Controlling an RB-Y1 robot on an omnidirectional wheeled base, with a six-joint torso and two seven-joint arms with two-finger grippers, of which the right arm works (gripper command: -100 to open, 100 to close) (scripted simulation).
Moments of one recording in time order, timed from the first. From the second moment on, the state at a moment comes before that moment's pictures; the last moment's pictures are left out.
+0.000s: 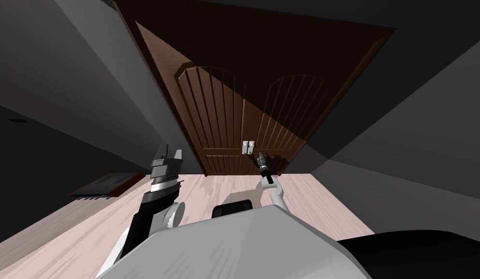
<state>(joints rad) 0.04 -0.08 -0.17 -1.34 0.19 -0.30 -0.24</state>
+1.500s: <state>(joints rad) 0.06 -0.21 -0.30 -1.22 0.14 -0.30 -0.31</state>
